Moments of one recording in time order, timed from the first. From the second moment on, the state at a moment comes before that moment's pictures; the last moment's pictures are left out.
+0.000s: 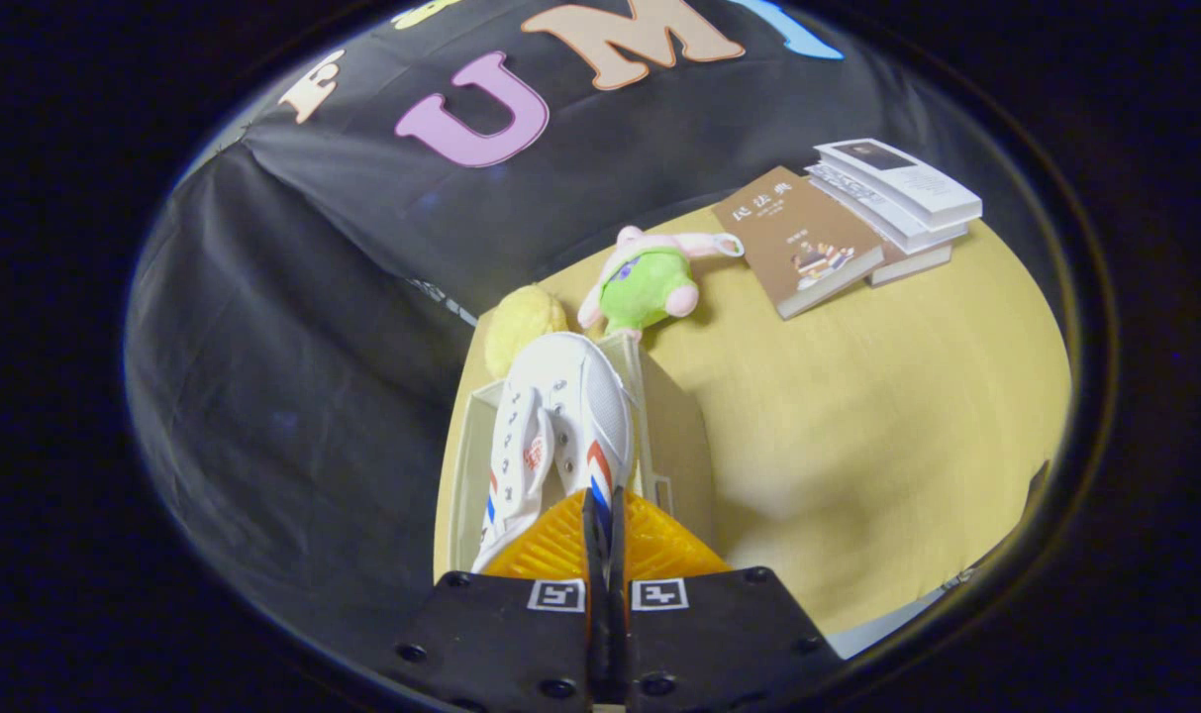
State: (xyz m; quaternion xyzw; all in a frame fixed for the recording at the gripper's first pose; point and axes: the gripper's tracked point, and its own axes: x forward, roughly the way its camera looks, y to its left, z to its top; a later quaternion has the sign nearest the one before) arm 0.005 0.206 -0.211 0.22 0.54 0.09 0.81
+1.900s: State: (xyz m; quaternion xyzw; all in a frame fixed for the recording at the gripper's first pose) arm 0.035 -0.008 -0.043 0.04 0.20 0.05 0.98
